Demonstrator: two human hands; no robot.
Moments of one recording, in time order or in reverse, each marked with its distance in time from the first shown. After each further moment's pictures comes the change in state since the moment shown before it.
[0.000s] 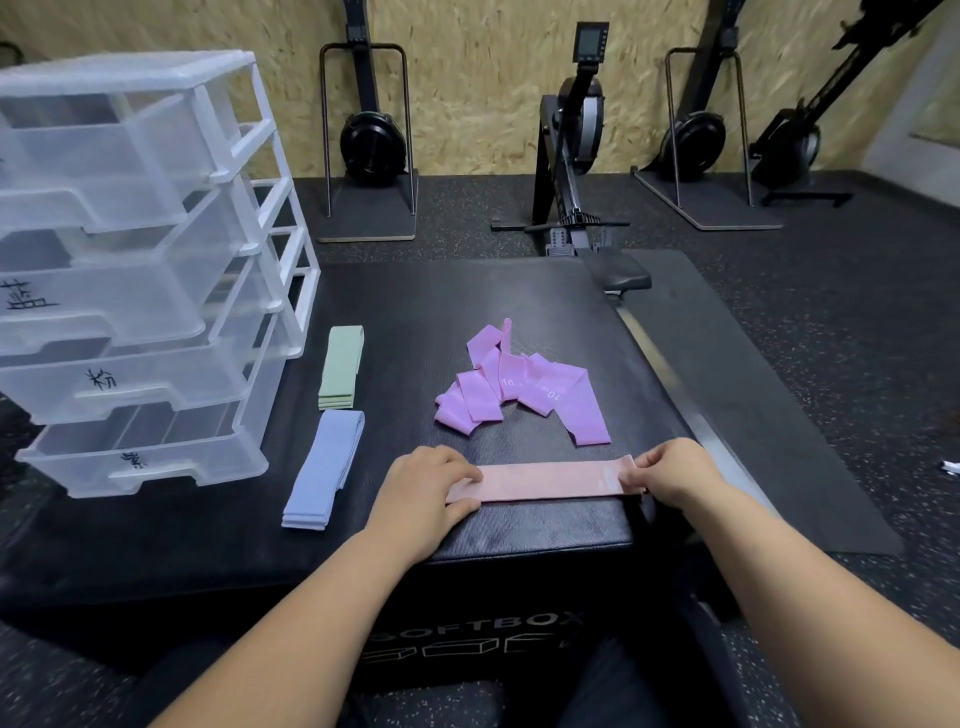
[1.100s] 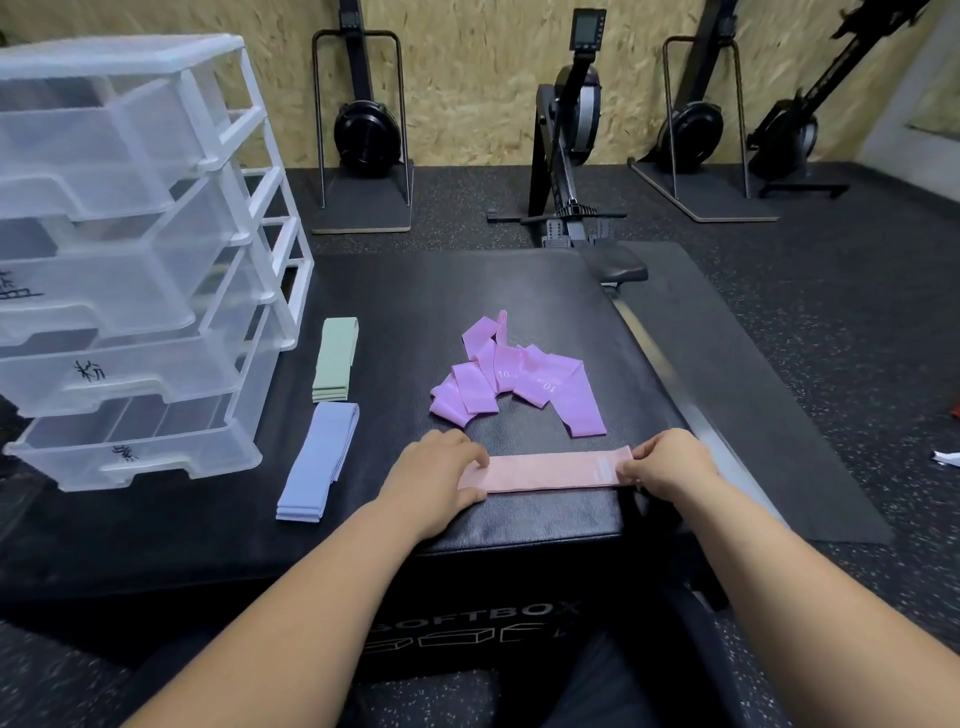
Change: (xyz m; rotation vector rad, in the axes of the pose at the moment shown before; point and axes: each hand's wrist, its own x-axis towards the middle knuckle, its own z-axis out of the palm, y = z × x) left_hand 0.018 0.023 -0.014 0.079 -0.163 -0.008; right_hand -0.014 -0.011 -0.003 -0.071 -0.003 0.025
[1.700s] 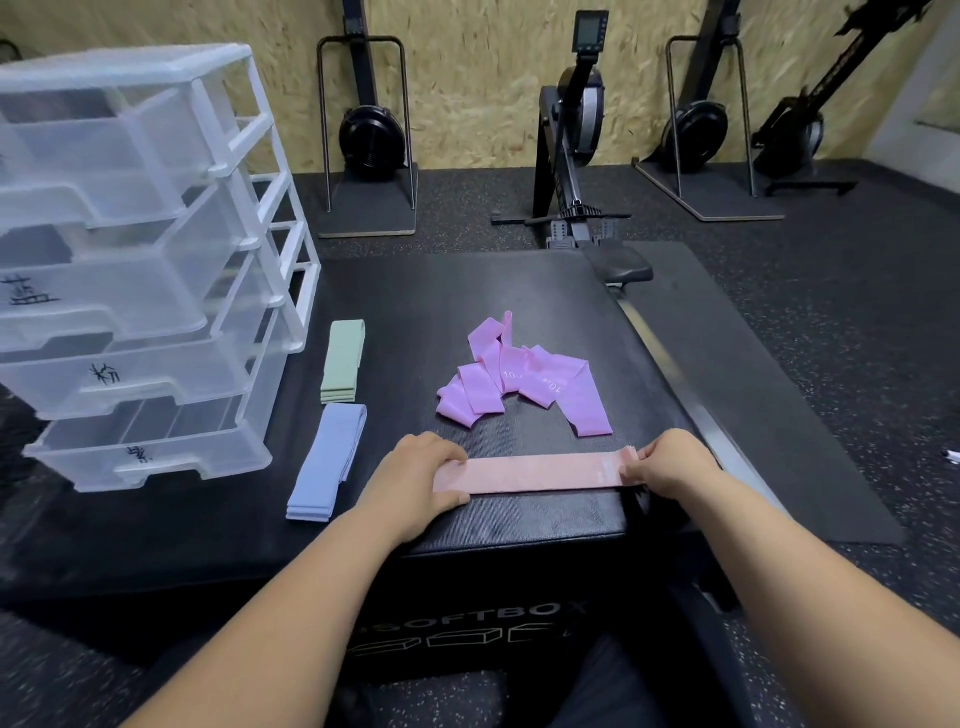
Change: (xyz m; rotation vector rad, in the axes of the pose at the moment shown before) left_hand -0.018 -0.028 -0.004 -0.168 0.017 -0.104; right_hand 0.001 -0.005 0.002 -0.069 -0.017 0.014
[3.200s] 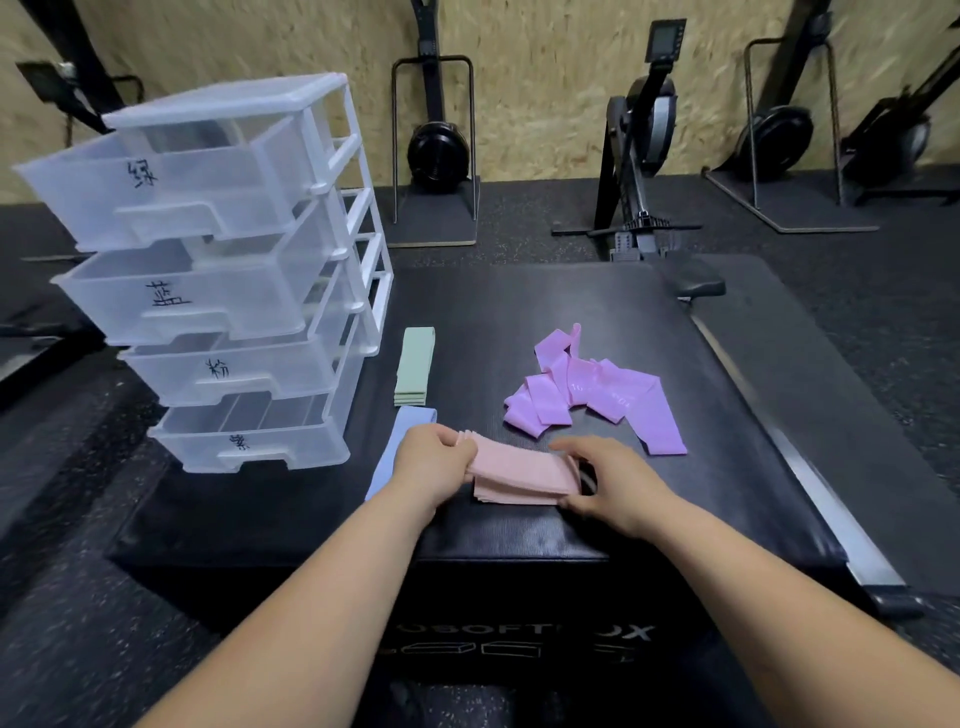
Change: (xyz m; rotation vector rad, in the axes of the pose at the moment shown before) left_hand -0.004 -0.012 -0.044 -0.704 0.244 -0.656; right_hand -0.051 -0.096 0.065 -0.060 -0.088 -0.830
